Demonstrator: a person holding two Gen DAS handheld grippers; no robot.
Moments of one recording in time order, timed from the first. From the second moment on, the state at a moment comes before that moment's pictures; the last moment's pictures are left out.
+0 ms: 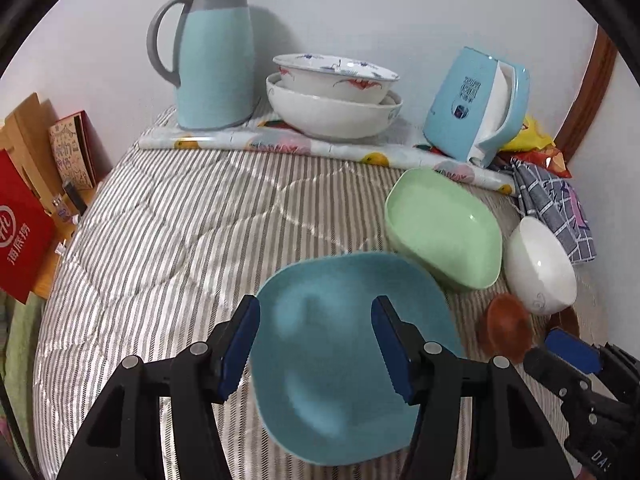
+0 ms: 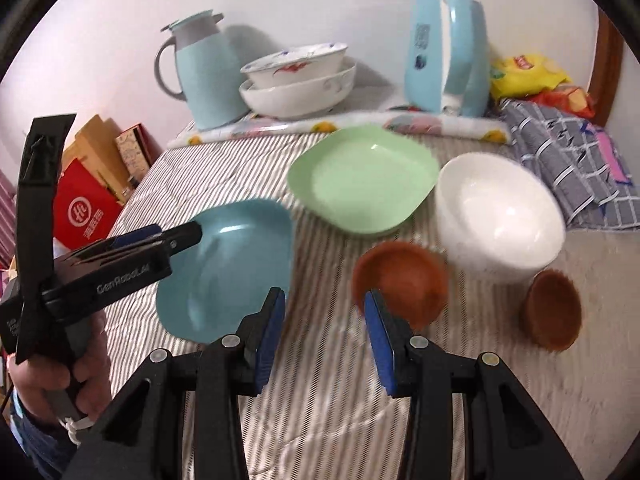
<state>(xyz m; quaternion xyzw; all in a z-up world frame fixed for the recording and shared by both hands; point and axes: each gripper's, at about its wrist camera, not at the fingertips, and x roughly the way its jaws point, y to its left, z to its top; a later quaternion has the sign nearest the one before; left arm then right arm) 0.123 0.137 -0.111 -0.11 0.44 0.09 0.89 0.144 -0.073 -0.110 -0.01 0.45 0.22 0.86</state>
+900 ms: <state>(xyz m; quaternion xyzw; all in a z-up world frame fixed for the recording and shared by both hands) 0.195 0.106 -0.095 -0.08 0.44 0.11 0.89 0.247 -0.079 -0.085 -0.04 0.43 0.22 0.88</state>
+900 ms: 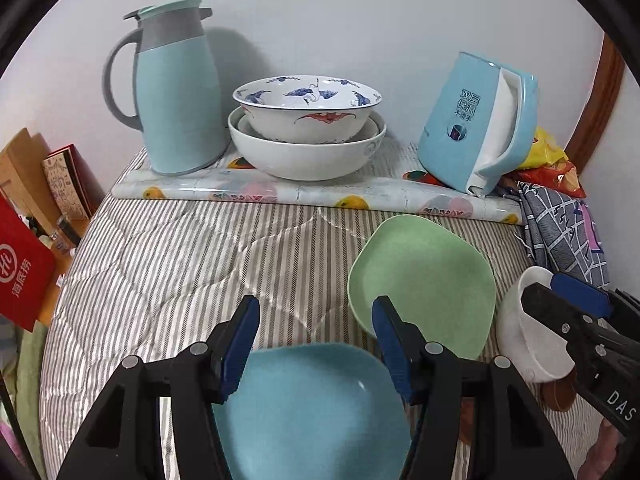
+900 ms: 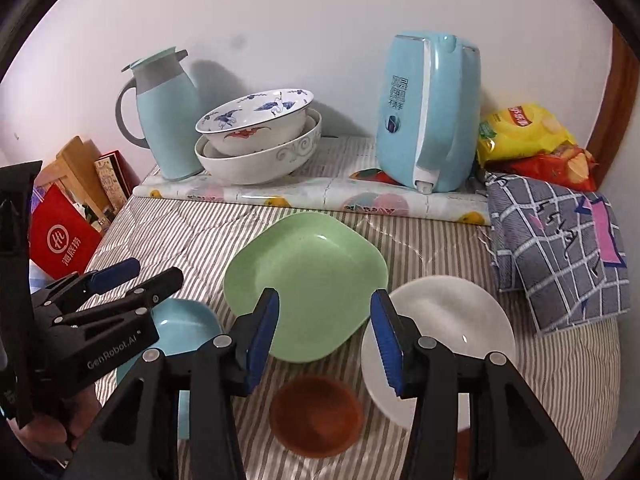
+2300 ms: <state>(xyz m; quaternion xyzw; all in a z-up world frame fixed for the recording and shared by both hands) 0.273 0.102 -0.163 -0.10 0.50 0.08 0.86 0.345 -0.071 -0.155 -0.07 0.50 0.21 0.84</state>
